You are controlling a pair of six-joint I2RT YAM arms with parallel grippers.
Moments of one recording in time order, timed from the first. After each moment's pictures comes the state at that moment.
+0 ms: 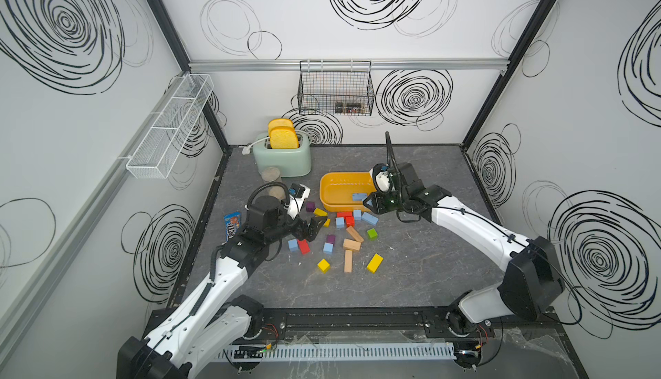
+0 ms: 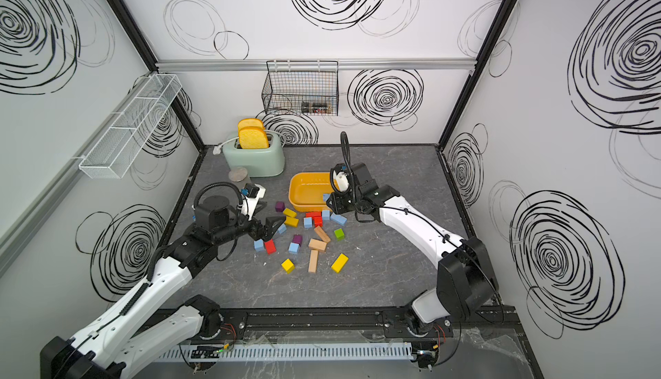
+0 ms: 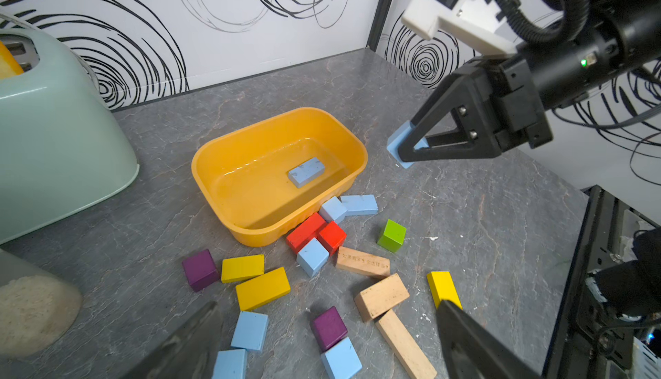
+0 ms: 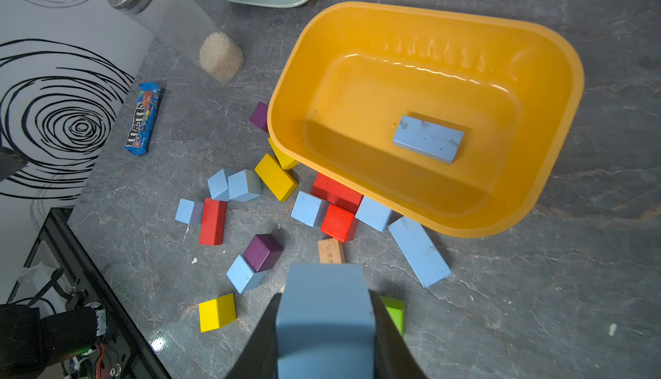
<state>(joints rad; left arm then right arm) -0.37 0.90 0.67 -0.21 0.38 -0.05 0.58 1.48 1.15 -0.49 -0.25 0.28</state>
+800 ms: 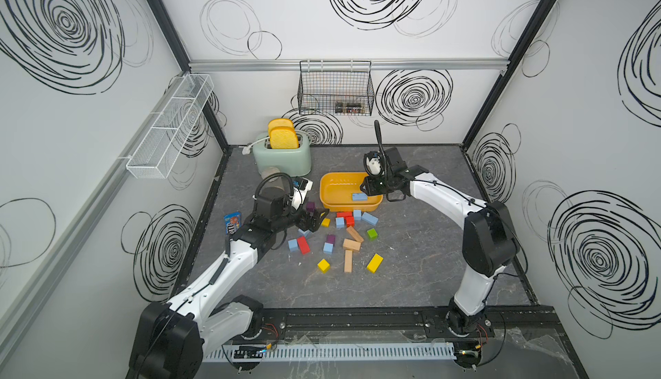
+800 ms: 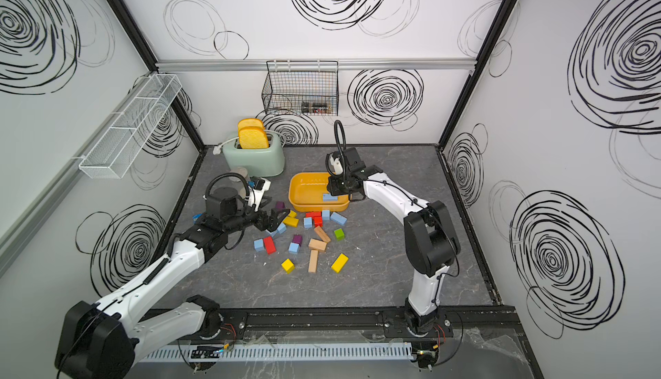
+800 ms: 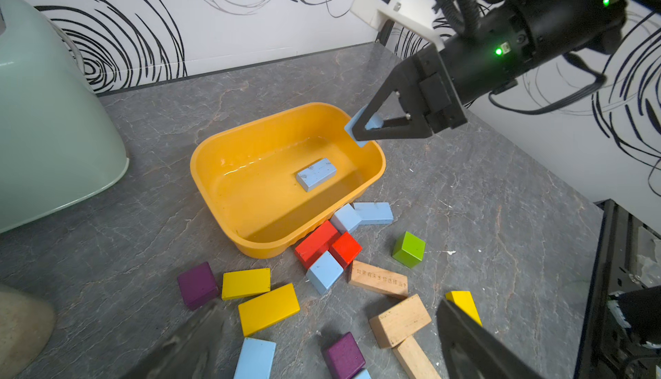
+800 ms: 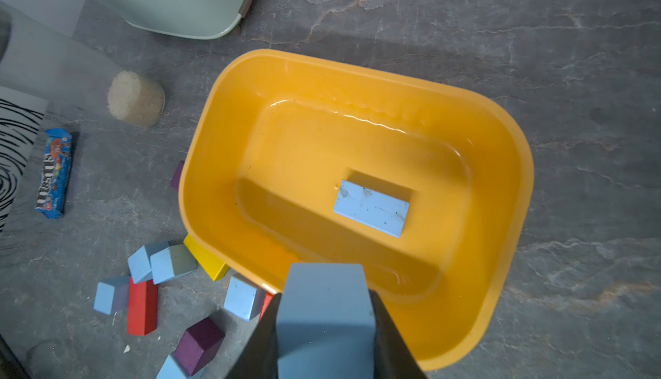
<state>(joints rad) -0.32 1.09 0.68 -0.08 0.42 -0.07 0.51 1.85 1.46 -0.53 -0.18 0.26</state>
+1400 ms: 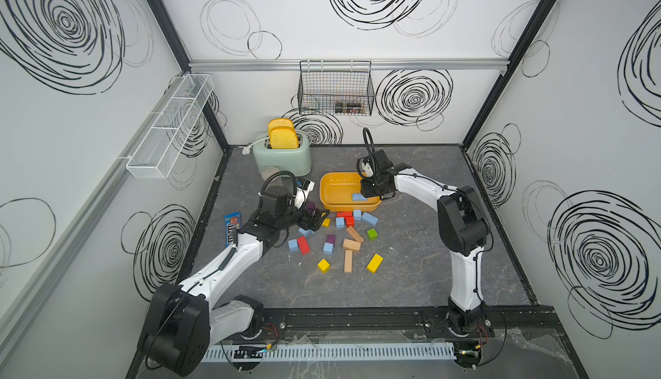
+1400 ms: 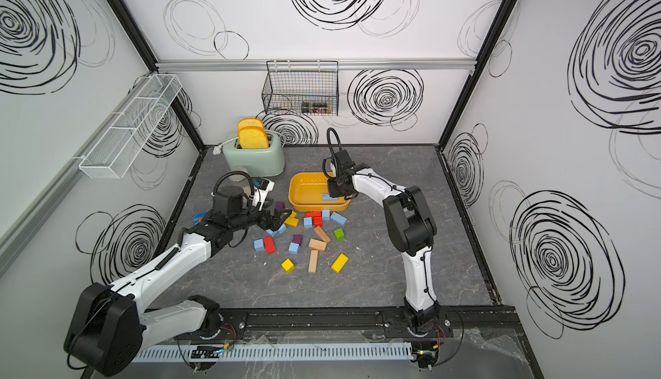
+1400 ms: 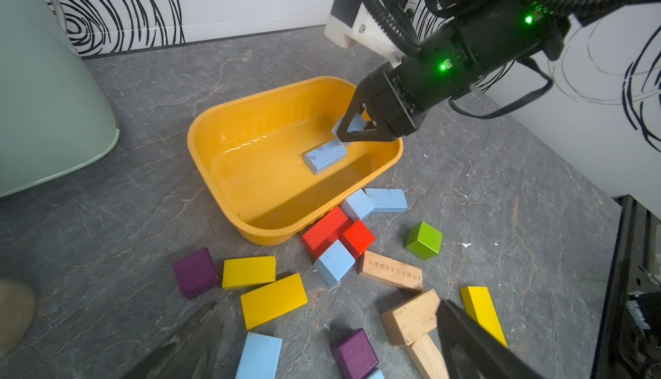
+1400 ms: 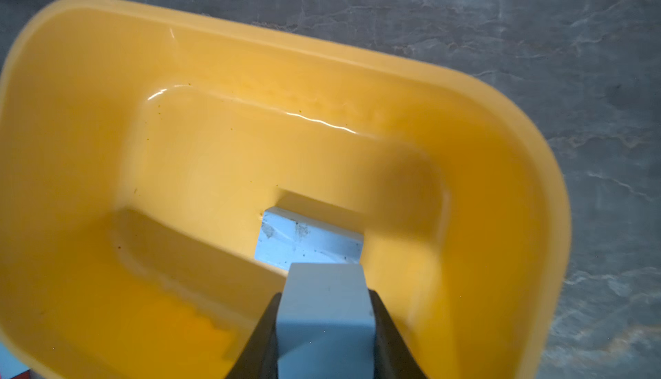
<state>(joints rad) -0.31 1.18 0.68 -0.05 0.42 -0.06 0.50 2.07 1.58 -0.58 -0.06 0.25</state>
